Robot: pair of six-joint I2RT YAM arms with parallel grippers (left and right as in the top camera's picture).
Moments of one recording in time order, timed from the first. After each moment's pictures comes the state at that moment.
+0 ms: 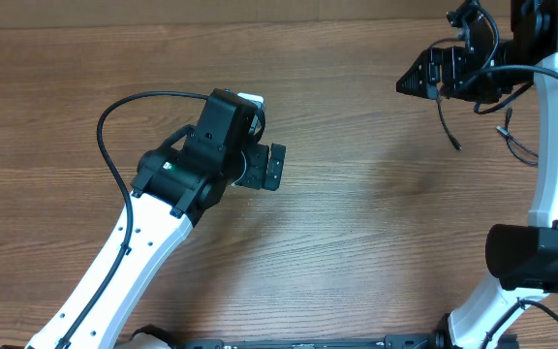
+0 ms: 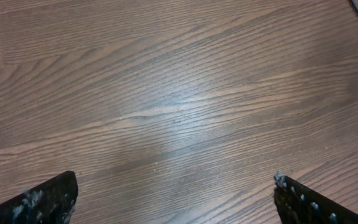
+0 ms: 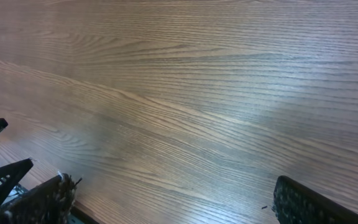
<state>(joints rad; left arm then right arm) -0.50 1.39 1.35 -0.92 -0.04 -0.25 -0.08 1.94 2.26 -1.64 -0.55 -0.16</state>
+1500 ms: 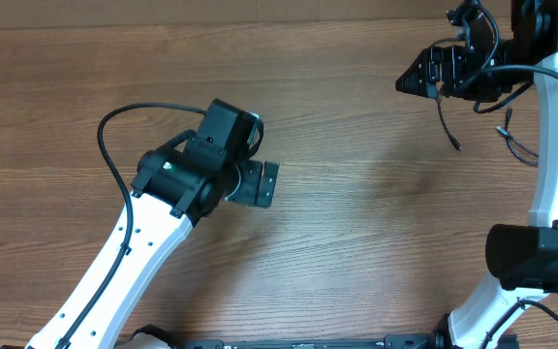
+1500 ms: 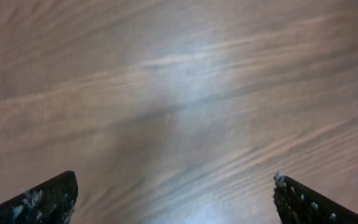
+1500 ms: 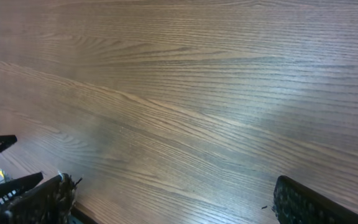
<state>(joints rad) -0.50 1.39 1.35 -1.09 -0.05 -0.25 -0.08 1.94 2.26 -1.63 -0.56 -0.16</state>
